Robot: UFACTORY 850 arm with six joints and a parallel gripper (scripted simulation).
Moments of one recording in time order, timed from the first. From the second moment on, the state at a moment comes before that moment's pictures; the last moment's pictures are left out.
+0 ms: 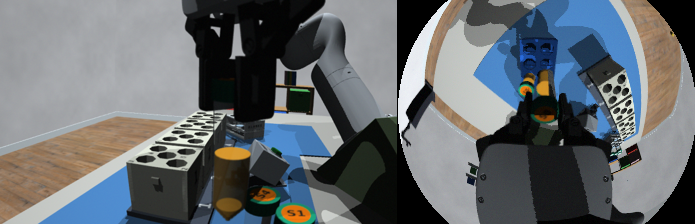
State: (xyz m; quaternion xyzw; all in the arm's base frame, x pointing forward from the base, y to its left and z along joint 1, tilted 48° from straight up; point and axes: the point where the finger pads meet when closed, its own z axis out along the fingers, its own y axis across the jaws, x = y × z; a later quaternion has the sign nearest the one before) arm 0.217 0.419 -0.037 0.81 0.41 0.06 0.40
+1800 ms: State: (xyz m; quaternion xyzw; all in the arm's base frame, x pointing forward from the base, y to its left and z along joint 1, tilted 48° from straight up) arm 0.205 0.437 -0.017 0.81 0.41 0.06 0.40
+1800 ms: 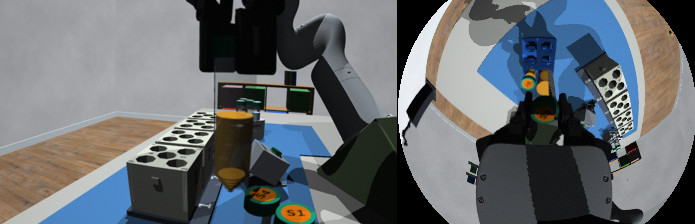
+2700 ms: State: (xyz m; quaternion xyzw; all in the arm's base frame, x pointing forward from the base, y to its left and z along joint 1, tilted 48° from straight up) arm 0.180 0.450 -0.045 0.81 0.41 0.06 0.40
